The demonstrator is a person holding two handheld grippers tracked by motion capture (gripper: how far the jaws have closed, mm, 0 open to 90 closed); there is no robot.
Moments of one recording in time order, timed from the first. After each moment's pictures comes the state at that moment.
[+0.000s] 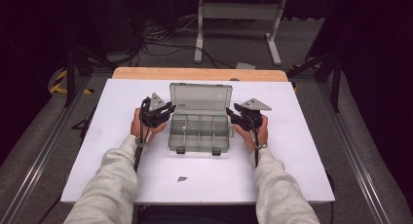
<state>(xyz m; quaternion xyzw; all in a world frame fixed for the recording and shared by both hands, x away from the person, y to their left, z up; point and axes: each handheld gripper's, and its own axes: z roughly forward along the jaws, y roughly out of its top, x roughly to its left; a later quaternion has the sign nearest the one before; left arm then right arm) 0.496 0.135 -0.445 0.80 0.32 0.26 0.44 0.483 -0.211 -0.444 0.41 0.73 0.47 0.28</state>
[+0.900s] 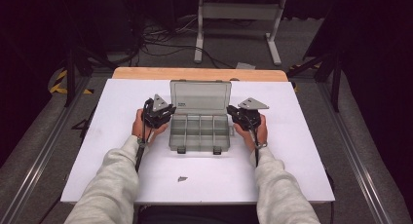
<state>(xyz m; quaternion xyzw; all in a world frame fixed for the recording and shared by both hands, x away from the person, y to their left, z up) 0.497 0.129 -0.448 0.81 0.33 0.26 0.41 0.483 -0.204 -0.439 0.38 0.75 0.45 0.29</state>
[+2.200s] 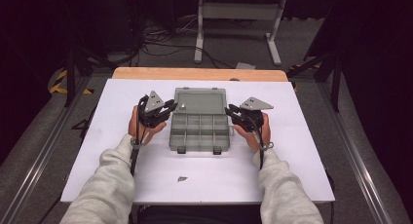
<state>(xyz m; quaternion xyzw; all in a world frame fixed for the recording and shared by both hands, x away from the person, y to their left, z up) 0.467 0.136 -0.407 0.79 0.27 0.27 0.48 0.461 -0.205 -0.412 0.34 0.76 0.48 0.27</state>
